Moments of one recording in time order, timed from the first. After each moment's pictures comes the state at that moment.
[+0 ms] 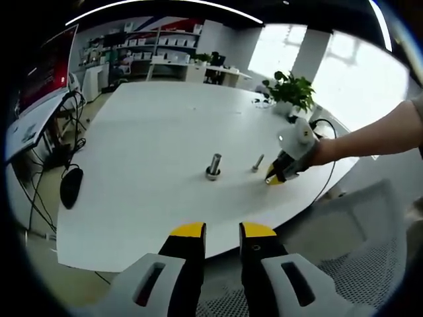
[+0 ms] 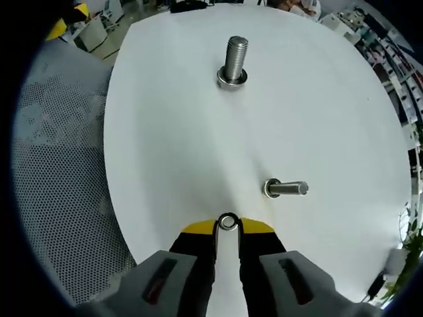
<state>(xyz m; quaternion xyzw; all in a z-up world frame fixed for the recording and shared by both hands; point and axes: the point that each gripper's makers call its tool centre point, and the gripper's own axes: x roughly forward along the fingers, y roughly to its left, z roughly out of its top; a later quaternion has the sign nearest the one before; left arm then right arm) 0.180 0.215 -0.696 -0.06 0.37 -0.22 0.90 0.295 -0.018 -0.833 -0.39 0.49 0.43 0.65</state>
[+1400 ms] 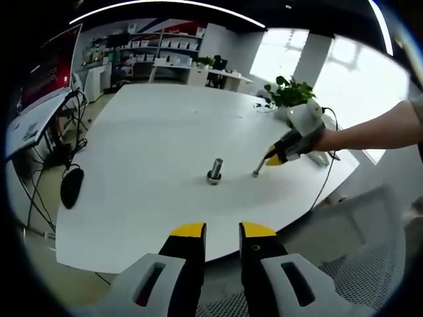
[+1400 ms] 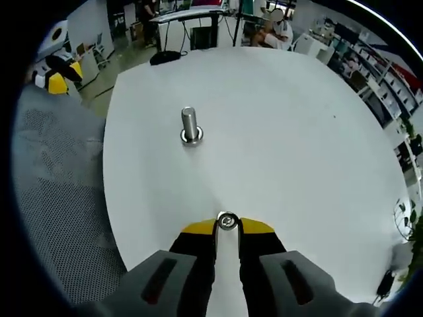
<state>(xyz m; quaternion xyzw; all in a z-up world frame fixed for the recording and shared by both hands) 0.183 0.217 -0.692 -0.07 0.36 -0.21 0.91 0.346 -0.002 -0.781 -0.32 0.41 0.44 0.73</state>
